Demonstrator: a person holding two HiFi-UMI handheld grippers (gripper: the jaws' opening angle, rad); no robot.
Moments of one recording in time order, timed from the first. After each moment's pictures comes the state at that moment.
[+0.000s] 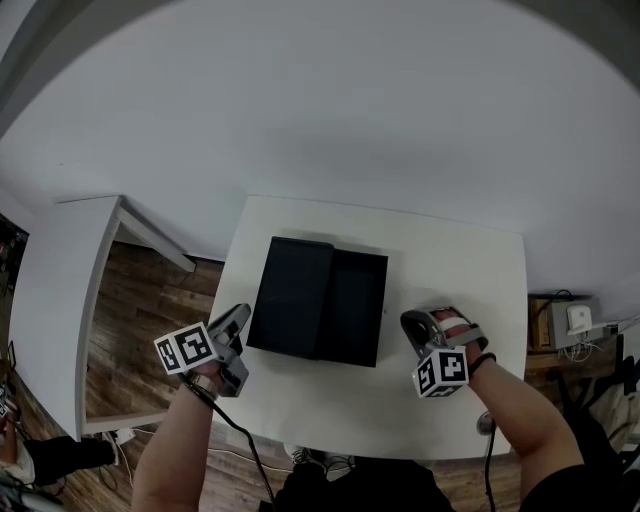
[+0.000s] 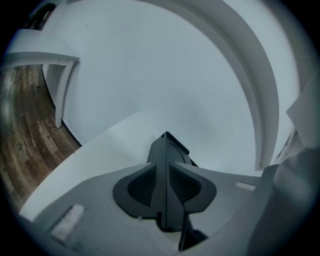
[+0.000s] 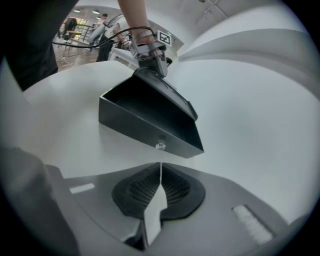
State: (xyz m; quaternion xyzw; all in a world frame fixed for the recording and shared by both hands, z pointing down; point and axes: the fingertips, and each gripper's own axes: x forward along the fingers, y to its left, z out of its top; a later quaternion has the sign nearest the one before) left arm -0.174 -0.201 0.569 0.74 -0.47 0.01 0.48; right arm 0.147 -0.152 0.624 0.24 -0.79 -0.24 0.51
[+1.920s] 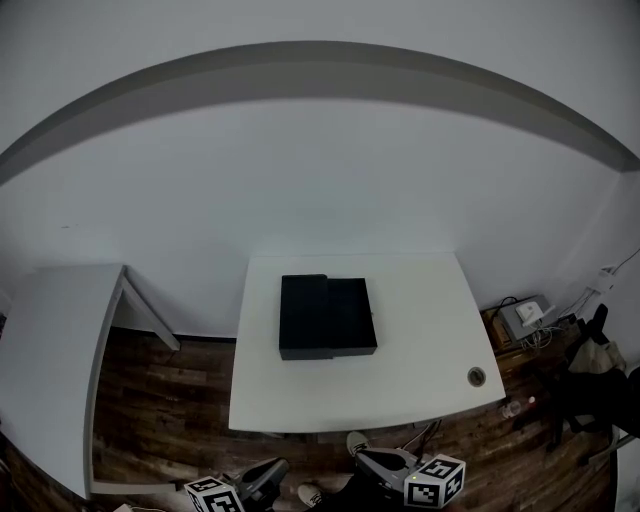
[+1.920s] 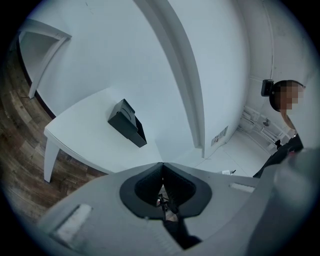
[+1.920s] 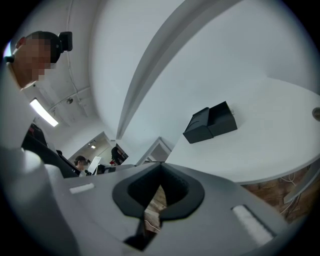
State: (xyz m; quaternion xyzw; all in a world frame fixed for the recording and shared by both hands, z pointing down) left arm -0.203 0.145 0.488 0.84 -0.23 -0.04 0.49; right arm -0.063 0.173 0.470 0.41 -0.82 0.39 0.02
